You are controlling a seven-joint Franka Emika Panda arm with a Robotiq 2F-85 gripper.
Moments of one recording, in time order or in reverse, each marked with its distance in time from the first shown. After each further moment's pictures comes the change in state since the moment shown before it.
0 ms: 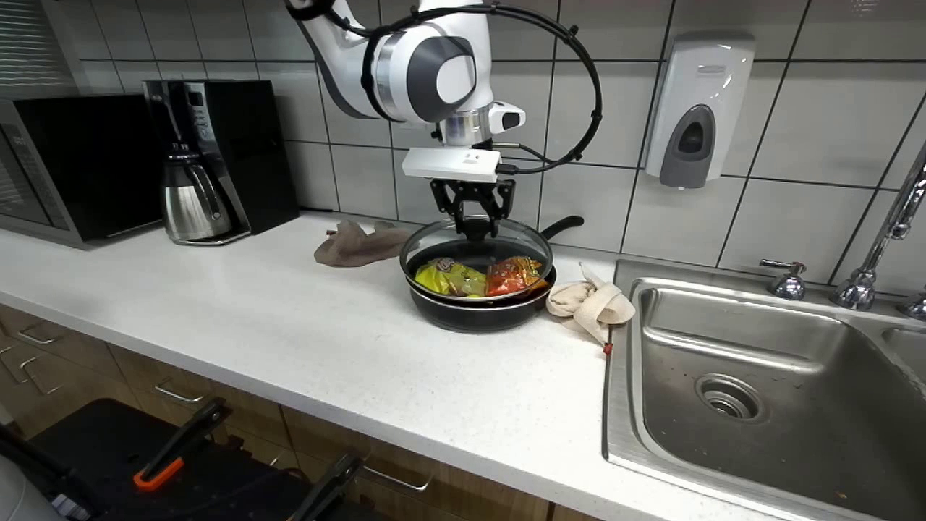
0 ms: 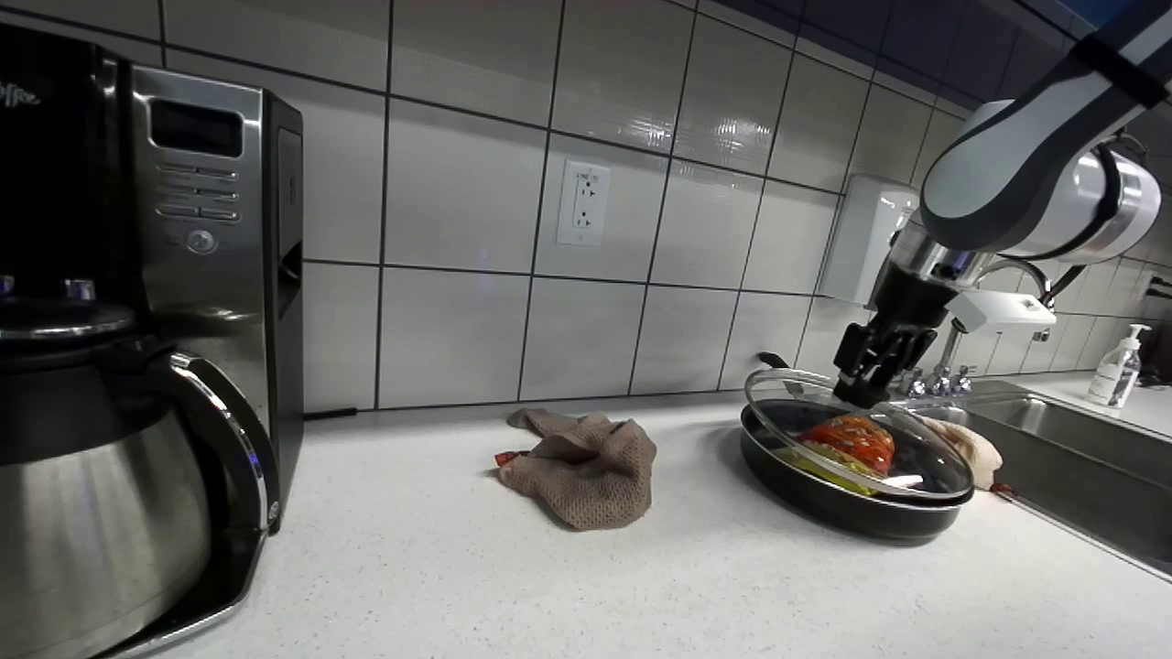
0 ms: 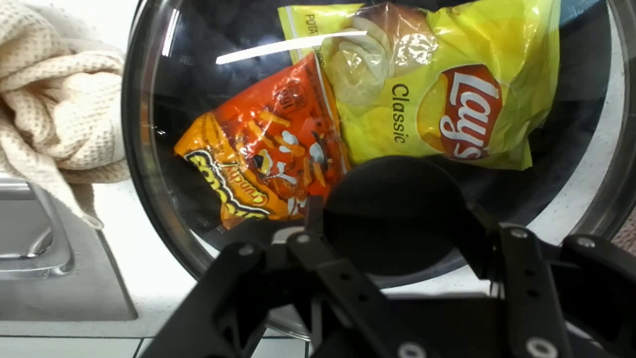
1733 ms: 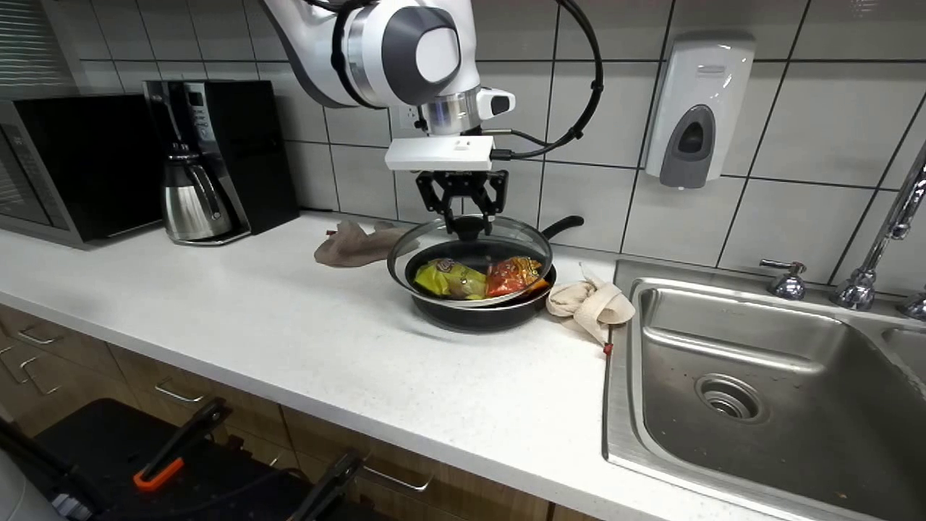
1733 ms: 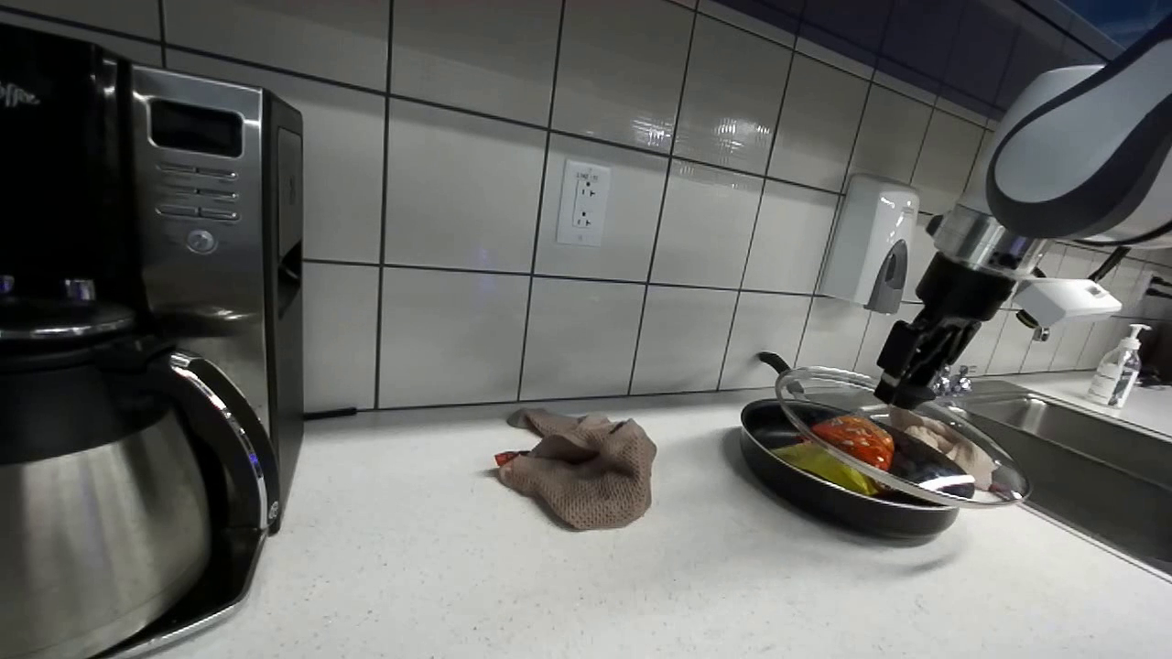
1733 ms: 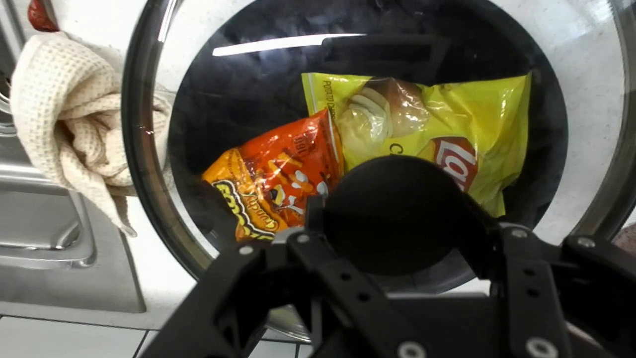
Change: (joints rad) arm 0.036 -0.146 -0.052 -0.153 -0.072 0.006 -0.031
